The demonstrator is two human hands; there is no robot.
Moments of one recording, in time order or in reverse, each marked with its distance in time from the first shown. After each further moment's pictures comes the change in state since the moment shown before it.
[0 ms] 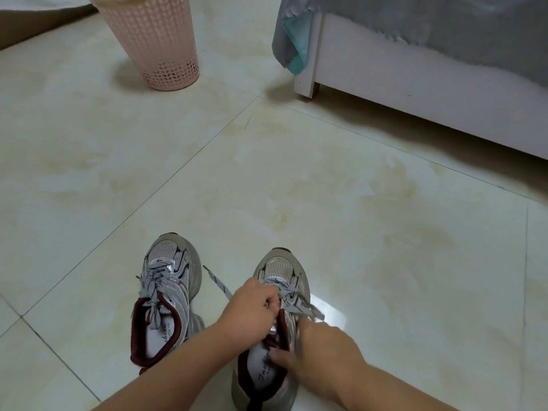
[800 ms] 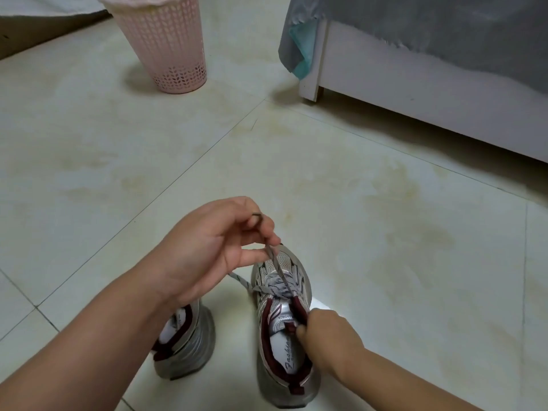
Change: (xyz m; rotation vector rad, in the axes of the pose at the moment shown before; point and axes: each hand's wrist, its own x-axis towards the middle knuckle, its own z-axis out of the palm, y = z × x) left_hand -0.048 0.063 -0.123 -1.186 -0.084 0.110; right_hand 0.002 -0.005 -0.001 -0.022 0.072 0.117
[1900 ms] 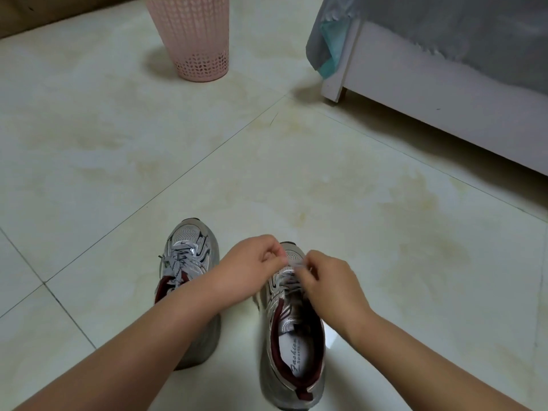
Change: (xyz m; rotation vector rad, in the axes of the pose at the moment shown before) left_hand 0.029 -0.069 -0.033 0.862 0.093 0.011; right_hand 0.019 -0.032 -0.048 0.315 0.304 -0.310
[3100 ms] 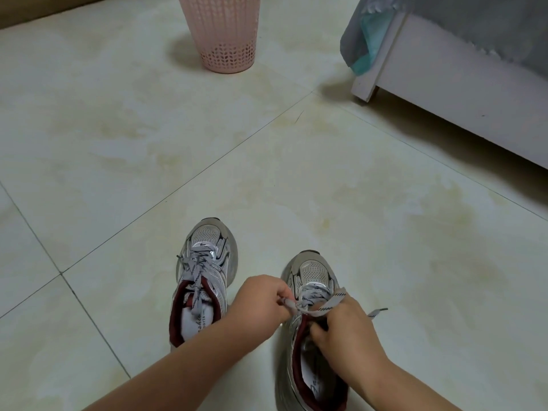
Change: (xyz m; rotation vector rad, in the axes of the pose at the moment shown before) left_hand -0.004 -0.057 0.025 0.146 0.095 -0.131; right_hand -0.011 0.013 0.035 -0.215 -0.161 -0.079
